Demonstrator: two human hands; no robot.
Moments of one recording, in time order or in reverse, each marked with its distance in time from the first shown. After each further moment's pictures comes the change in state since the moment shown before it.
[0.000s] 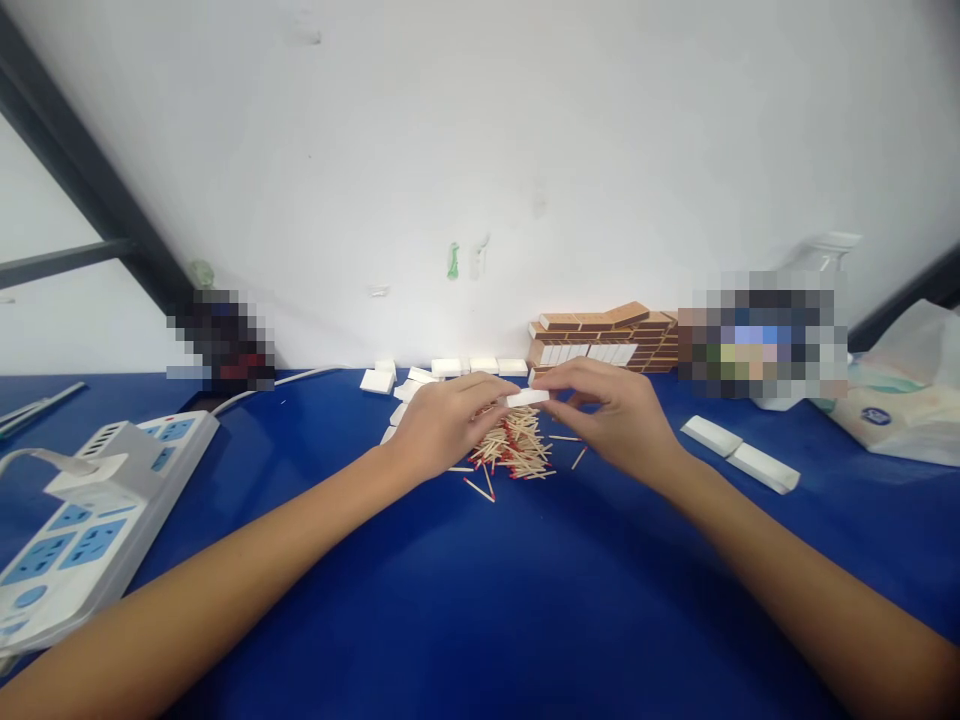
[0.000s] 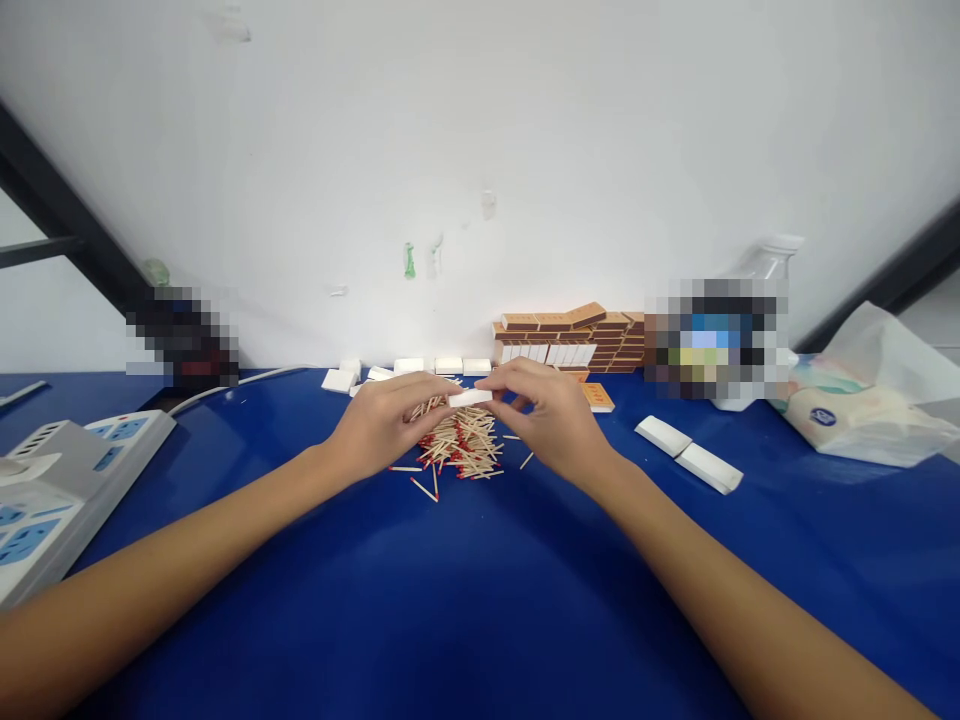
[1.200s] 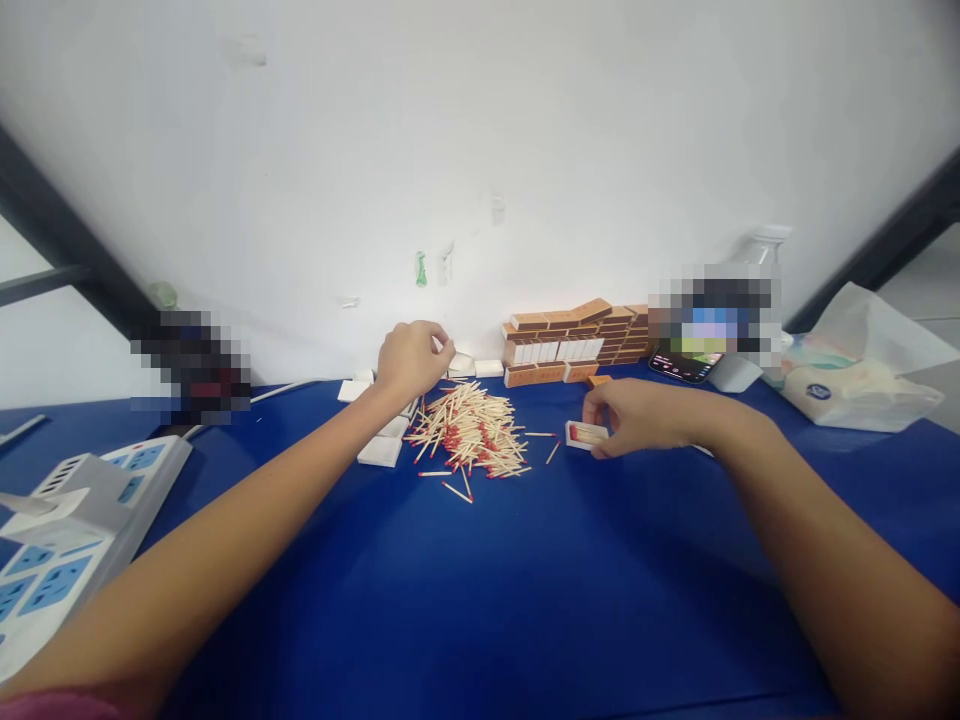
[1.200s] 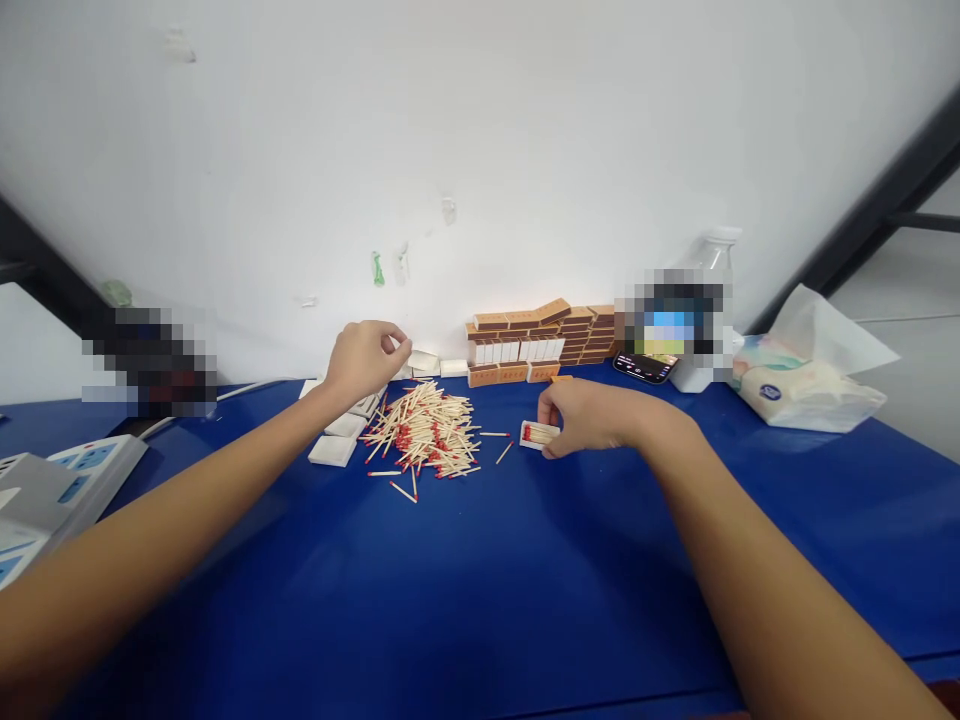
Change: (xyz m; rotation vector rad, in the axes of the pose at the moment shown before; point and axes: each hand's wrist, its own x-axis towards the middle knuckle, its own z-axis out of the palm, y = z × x) left_hand 0.078 -0.042 -0.007 0.246 0.097 -0.460; right_hand -0.009 0.056 -0.077 -0.386 -0.658 0.438
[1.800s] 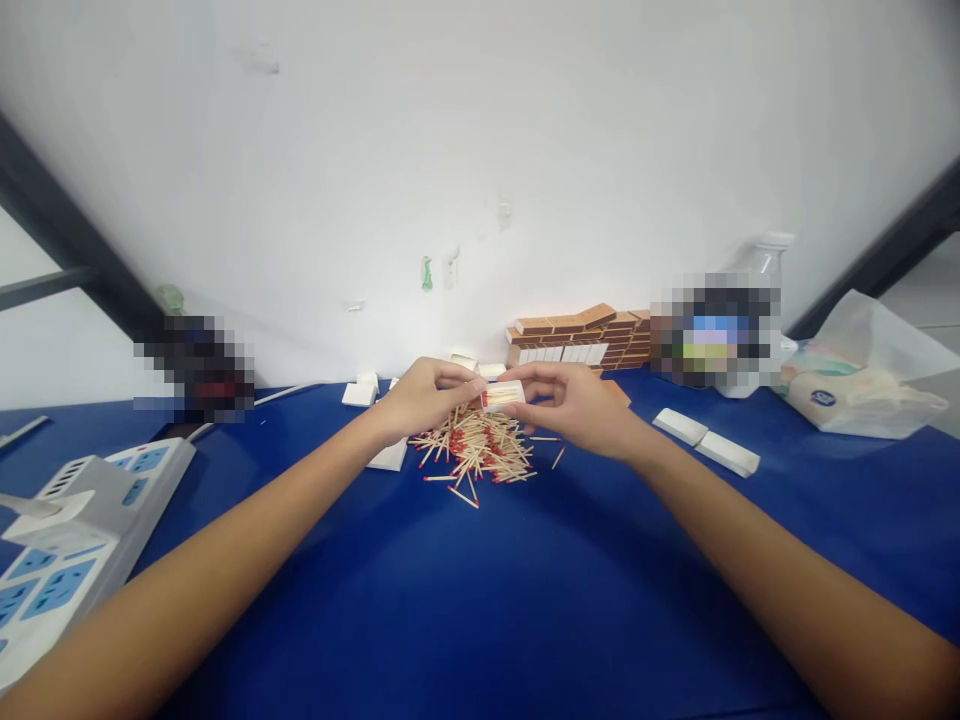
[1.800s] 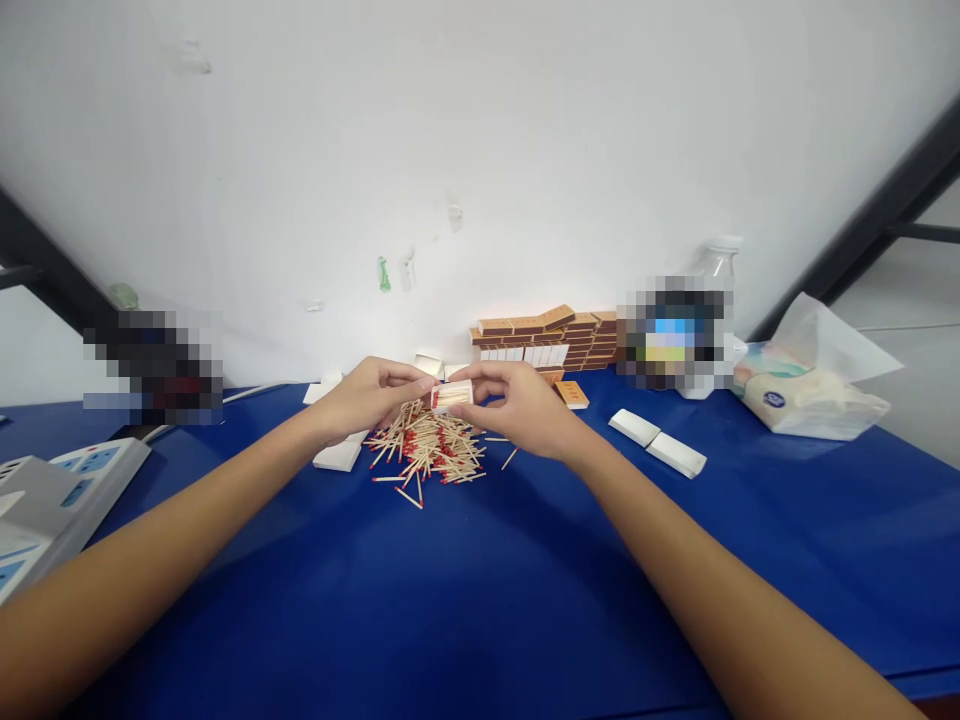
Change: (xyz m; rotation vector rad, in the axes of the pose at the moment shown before) left_hand -0.046 0.013 -0.020 -0.615 -0.467 -0.015; right_hand 0.018 -0.090 0.021 0.845 0.253 -0.269
